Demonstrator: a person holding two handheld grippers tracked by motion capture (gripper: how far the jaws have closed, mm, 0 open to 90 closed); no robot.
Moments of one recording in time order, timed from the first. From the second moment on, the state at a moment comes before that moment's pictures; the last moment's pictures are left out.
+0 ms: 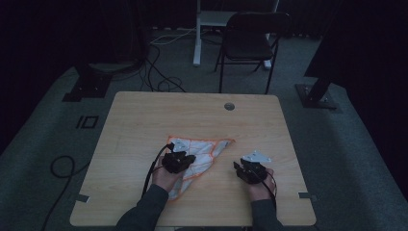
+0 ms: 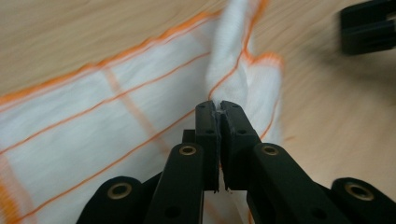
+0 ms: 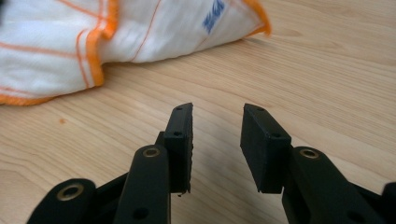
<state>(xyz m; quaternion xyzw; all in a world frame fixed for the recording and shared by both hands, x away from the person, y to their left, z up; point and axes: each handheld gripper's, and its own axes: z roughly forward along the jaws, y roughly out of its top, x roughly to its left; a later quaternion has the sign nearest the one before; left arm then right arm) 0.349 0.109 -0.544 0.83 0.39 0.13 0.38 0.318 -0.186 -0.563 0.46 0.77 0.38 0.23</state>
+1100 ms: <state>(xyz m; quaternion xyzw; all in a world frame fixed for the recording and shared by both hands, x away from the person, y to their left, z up) 0.332 0.132 -0.543 0.82 0.39 0.18 0.37 0.324 -0.119 -0.566 0.37 0.82 0.39 0.20</state>
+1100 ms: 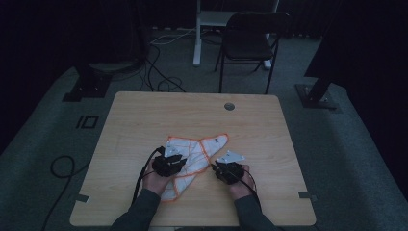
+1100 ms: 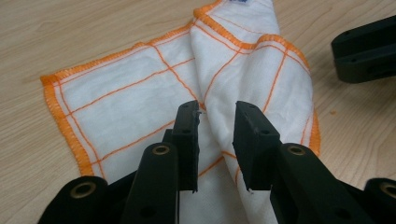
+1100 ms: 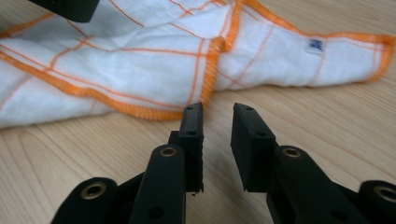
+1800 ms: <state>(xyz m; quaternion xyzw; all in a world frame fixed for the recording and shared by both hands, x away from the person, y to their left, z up) 0.330 0.140 -0.547 0.82 0.40 0.19 0.37 0.346 -0.101 -0.565 0.36 0.83 0.40 0.16</state>
